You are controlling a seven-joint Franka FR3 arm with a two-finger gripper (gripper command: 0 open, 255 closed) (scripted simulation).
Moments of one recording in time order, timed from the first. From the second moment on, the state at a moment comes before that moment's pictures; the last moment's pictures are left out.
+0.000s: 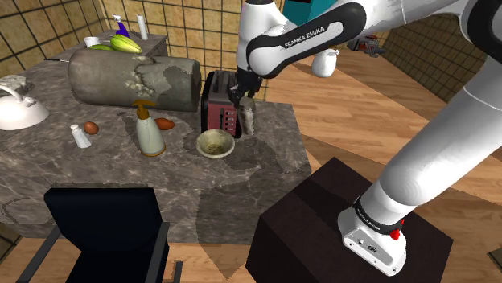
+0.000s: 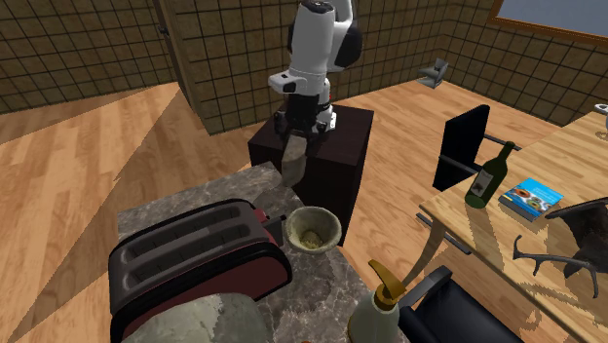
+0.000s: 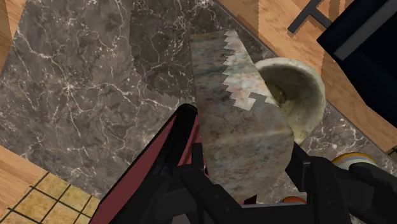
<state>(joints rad) -0.10 -0.03 0.33 -2.19 -0.16 2.30 0.30</state>
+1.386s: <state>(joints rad) 0.00 0.28 0.37 -1.89 -0.33 2.26 0.51</state>
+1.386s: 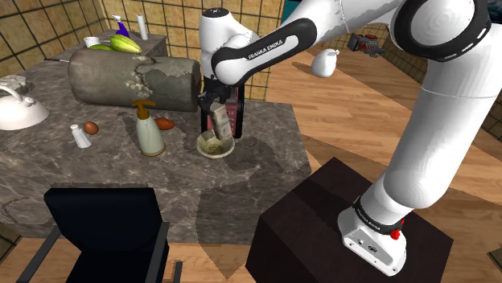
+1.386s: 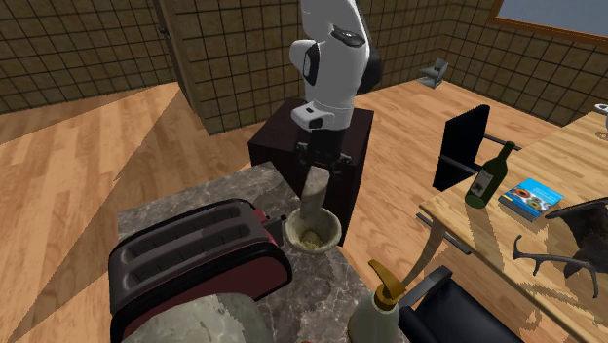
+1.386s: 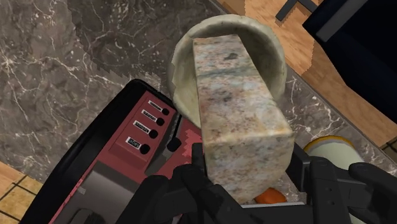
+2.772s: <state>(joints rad) 0.01 0.35 0.35 -1.93 -0.38 2.36 0.56</state>
